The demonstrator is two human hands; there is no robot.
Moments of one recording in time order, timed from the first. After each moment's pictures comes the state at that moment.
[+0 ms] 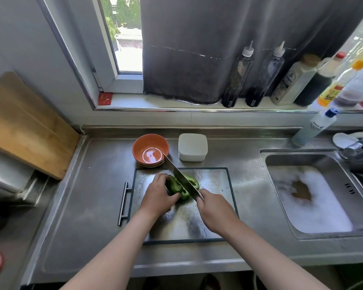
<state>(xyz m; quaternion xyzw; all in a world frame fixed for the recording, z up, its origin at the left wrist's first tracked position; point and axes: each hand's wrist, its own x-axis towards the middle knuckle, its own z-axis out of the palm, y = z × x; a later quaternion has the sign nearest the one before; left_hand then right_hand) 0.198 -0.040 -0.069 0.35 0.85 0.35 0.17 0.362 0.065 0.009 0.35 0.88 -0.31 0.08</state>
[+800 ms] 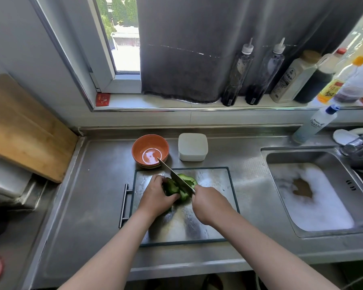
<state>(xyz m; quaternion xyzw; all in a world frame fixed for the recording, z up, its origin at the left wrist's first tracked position) 0.187 -0.042 -0.076 0.32 0.86 0.36 0.19 0.329 0.062 0.019 0.36 0.89 -0.22 0.16</state>
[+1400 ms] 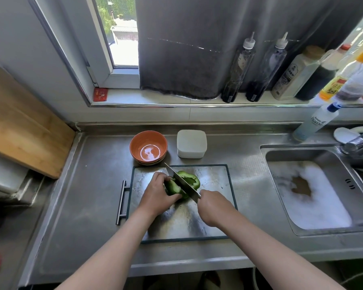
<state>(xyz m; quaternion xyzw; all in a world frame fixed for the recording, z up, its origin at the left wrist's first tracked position) 0.194 -0.039 -0.078 0.35 0.85 0.36 0.19 0.344 0.074 0.001 0.38 0.87 -0.23 0.21</state>
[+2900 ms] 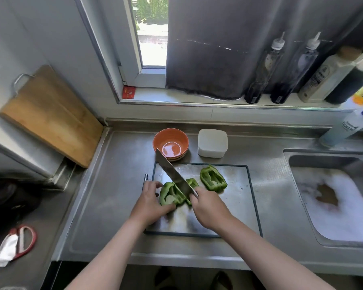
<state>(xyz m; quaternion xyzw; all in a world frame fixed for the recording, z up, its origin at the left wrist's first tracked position) 0.177 -0.131 -0.089 0.27 0.87 0.33 0.24 0.319 0.020 -0.002 0.33 0.86 -0.38 0.08</state>
